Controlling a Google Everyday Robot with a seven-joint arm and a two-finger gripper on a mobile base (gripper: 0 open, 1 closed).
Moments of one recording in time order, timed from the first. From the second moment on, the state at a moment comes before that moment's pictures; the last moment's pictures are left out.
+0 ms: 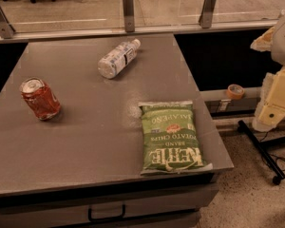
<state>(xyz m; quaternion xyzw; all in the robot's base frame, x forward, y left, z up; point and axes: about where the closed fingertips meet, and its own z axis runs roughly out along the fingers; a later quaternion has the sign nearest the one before) 0.438 -0.217 0.976 -0.60 0.78 -0.03 0.16</state>
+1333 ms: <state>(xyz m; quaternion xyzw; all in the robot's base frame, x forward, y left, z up) 0.552 -0.101 0.999 -0.81 0.56 -0.05 0.15</state>
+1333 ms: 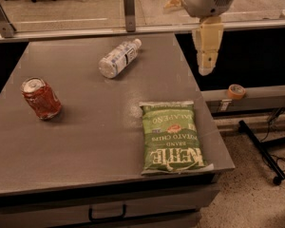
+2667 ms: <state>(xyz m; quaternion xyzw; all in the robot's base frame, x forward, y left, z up) 0.637 0.026 0.938 -0.91 0.38 -0.01 0.17</state>
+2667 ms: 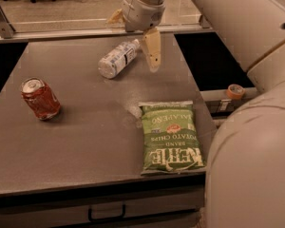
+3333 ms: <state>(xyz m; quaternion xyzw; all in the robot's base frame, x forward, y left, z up) 0.673 0.057 0.919 -0.94 0.30 -0.03 0.15</state>
